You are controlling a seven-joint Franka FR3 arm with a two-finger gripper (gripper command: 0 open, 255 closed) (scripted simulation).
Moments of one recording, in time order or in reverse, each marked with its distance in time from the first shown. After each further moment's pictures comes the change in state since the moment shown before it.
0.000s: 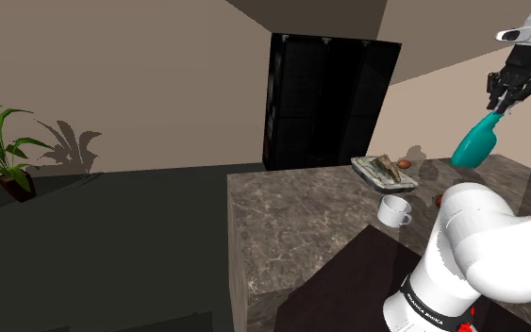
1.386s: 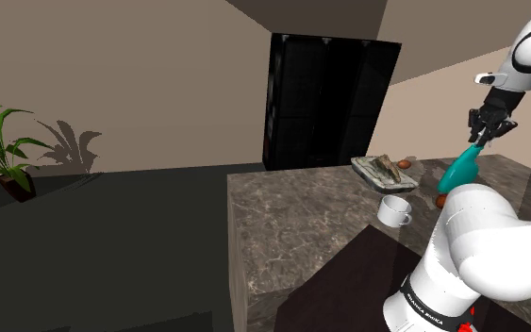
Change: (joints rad) arm -0.086 -0.155 -0.093 -0.299 -0.108 0.171 0.060
